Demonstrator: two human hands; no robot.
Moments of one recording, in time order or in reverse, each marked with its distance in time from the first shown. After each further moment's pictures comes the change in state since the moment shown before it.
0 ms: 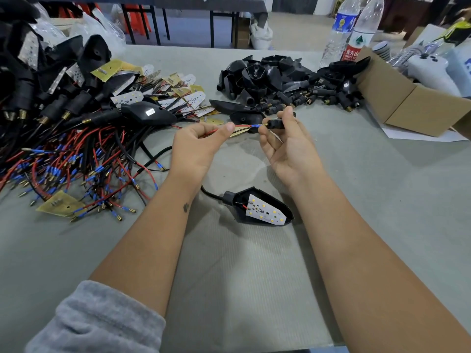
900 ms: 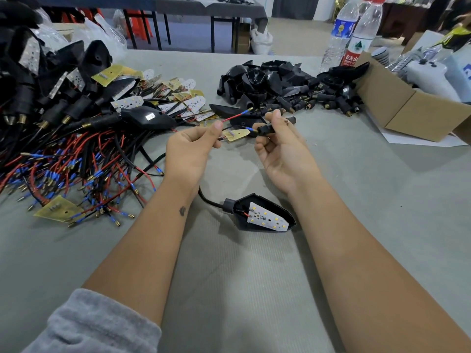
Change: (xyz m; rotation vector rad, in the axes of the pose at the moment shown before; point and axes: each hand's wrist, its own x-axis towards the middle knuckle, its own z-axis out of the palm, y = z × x) left_hand 0.006 -0.004 -0.004 -0.066 0.068 -0.043; right_hand -0.006 0.002 0.007 -0.067 -0.103 0.007
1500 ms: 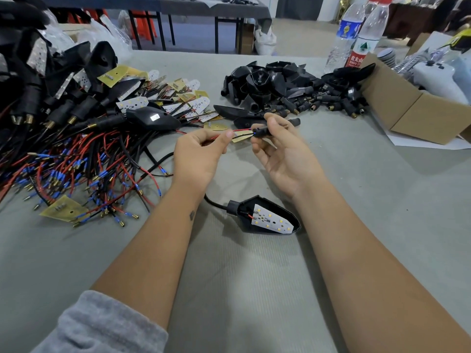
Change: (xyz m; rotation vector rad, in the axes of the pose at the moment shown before) left_hand 0.000 -0.007 0.002 0.114 0.004 0.113; right_hand -0.006 -0.002 0.002 0.003 -0.074 0.038
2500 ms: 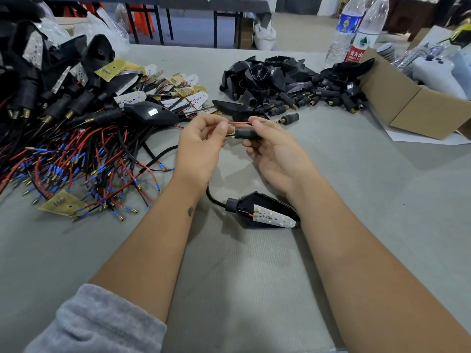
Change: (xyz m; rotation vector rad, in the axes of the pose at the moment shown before) left_hand -0.007 0.009 0.005 -0.139 -0.079 0.031; right_hand 0.004 0.008 0.004 -0.140 -0.040 0.065
